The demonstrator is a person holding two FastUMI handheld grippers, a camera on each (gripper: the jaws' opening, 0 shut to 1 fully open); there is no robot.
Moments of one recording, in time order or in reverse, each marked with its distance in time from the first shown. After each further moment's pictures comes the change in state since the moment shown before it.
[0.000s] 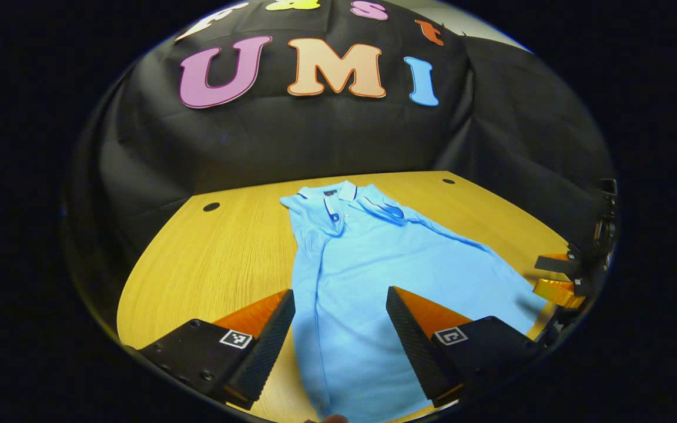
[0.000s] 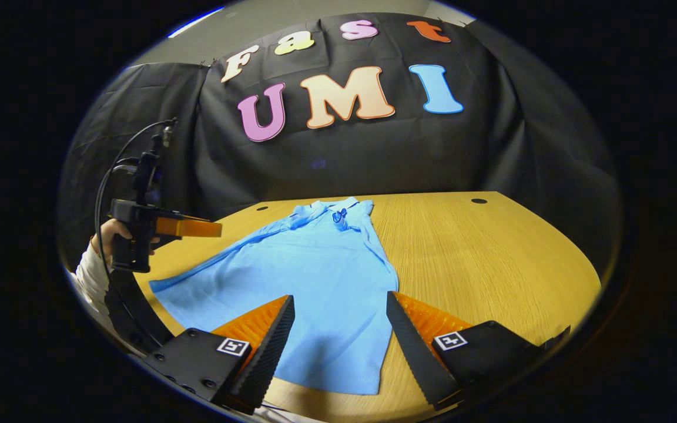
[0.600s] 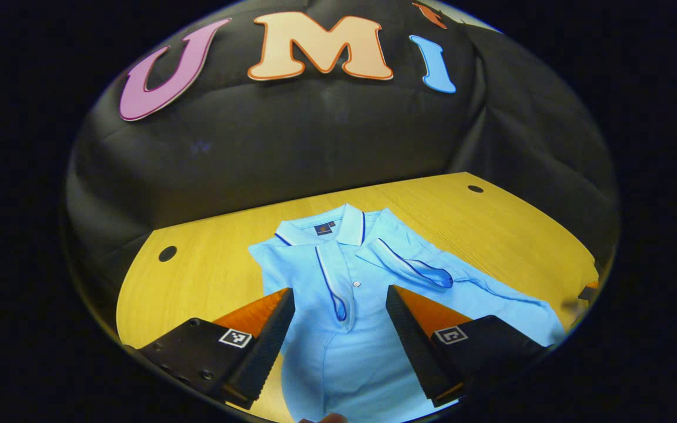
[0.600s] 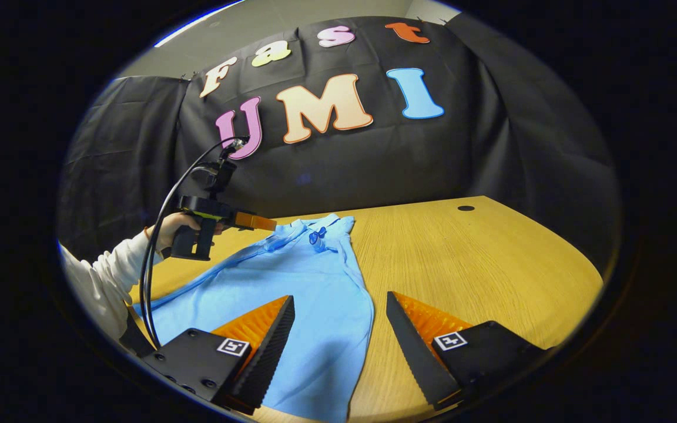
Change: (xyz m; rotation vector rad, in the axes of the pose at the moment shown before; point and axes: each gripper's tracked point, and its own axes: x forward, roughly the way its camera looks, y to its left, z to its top) left arm 0.182 0.021 0.110 0.087 0.003 -0.006; right arm 0.022 -0.029 0.022 0.067 -0.072 -0.048
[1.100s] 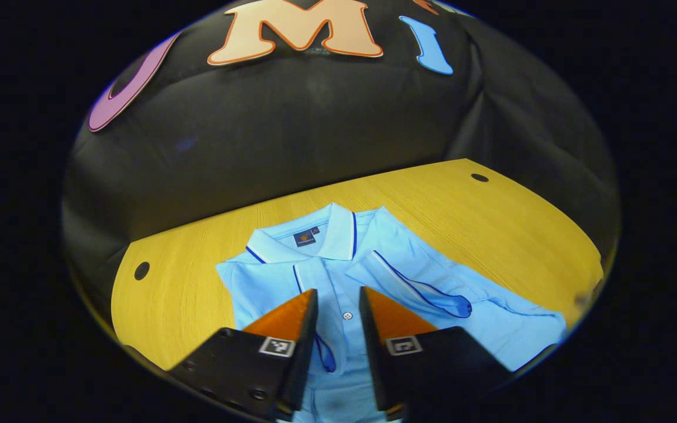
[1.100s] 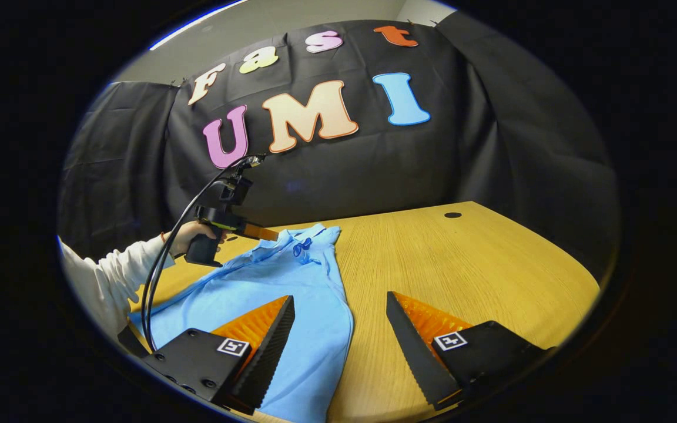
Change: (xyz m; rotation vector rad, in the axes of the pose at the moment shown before) left arm 0.090 -0.024 0.017 0.054 0.078 -0.062; right arm 0.006 -0.027 0.021 0.023 -0.046 -0.054
